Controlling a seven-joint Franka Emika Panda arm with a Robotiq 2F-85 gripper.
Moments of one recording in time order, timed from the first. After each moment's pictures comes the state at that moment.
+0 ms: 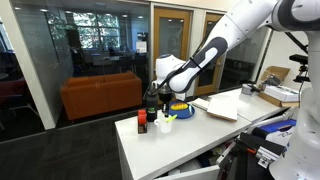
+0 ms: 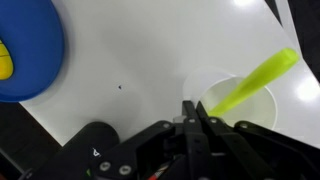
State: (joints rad) arm 0.08 0.34 0.02 -2.08 -0.20 2.40 -0.15
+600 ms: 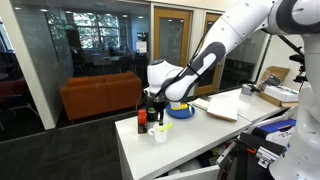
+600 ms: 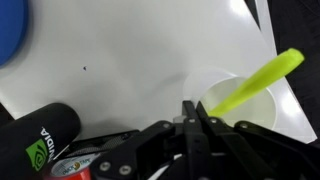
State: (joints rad) arm 0.16 0.39 0.05 -2.05 -0.23 2.40 -0.13
